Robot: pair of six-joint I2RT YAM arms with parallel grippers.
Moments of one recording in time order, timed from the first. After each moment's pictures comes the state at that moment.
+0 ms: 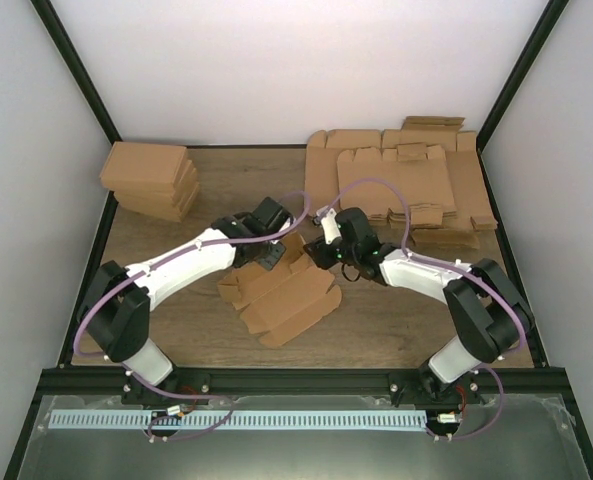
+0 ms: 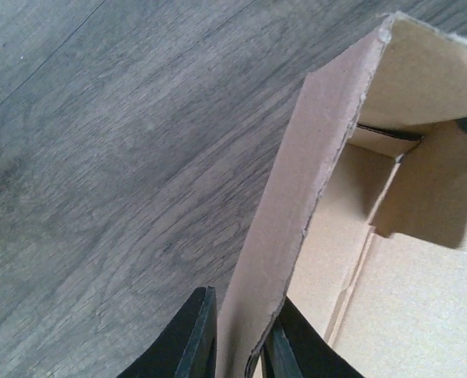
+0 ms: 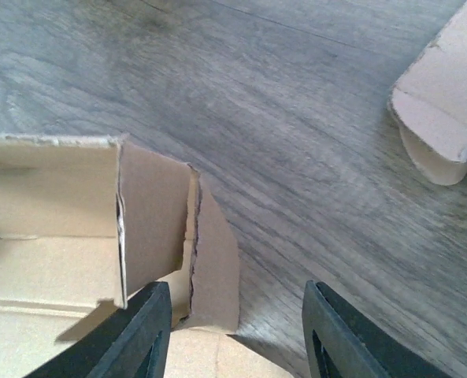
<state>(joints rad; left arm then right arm) -0.73 1.61 1.20 -0.70 -0.23 -0.02 0.62 1.55 0.82 0.06 -0.17 0.09</state>
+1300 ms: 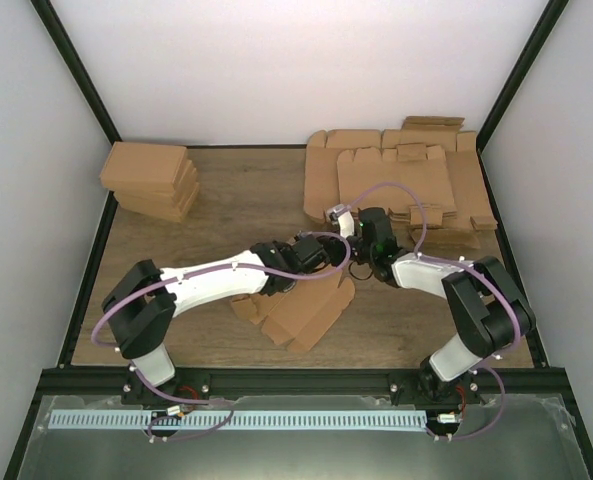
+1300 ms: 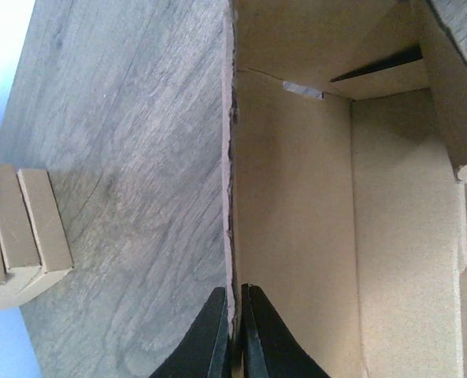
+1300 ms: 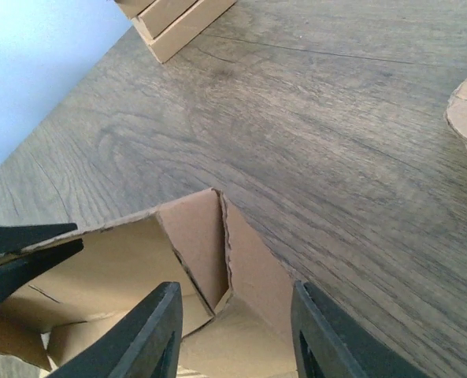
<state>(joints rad) -0.99 1.71 1.20 -0.74 -0.67 0.02 0.47 1.56 0.70 0.34 -0.53 0.23</state>
